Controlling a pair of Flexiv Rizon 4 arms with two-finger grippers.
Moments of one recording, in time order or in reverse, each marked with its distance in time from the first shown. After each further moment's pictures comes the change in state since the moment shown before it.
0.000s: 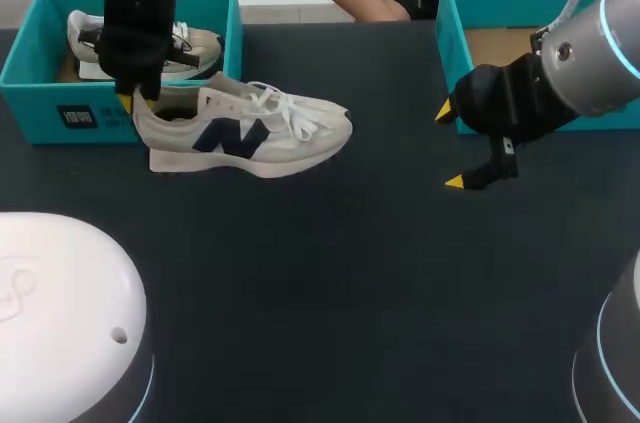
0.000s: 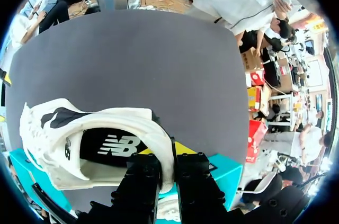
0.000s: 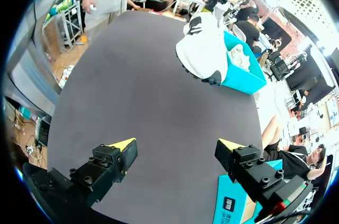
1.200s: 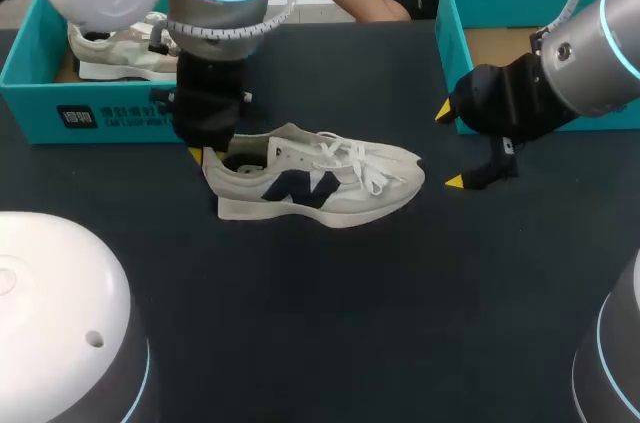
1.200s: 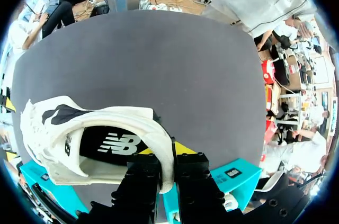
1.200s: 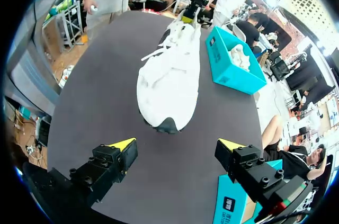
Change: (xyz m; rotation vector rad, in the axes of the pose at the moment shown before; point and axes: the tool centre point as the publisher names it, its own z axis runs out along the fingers) left arm -0.093 -0.052 0.010 -0.040 -0.063 0.004; right arm 0.000 0.000 0.000 0.000 0.000 0.000
